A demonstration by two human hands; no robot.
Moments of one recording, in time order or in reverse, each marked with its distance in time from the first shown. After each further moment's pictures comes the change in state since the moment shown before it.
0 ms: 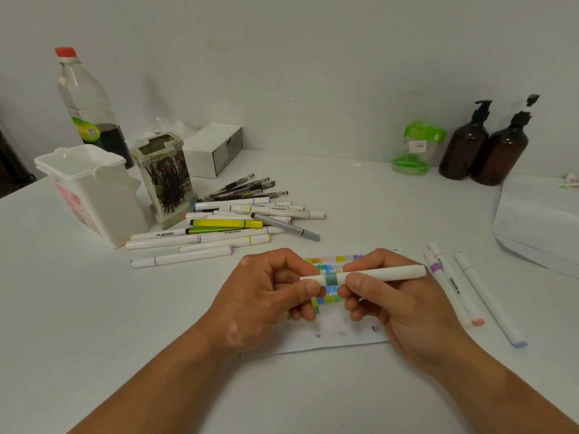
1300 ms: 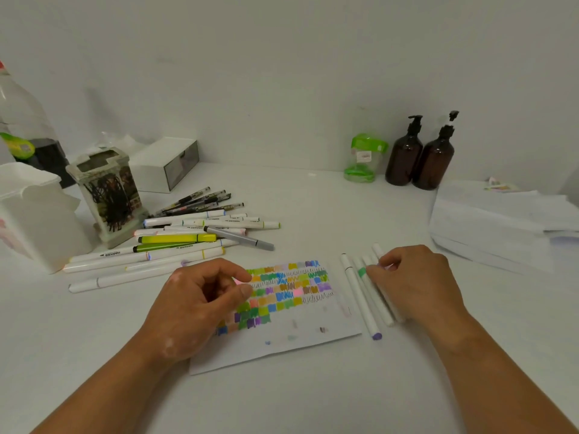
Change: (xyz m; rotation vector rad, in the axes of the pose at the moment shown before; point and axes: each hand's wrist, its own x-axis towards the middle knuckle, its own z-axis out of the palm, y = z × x) left_hand 0.003 -0.009 -0.016 0.456 0.194 0.112; right_hand 0.016 -0.006 -0.097 -1.148 0.552 0.259
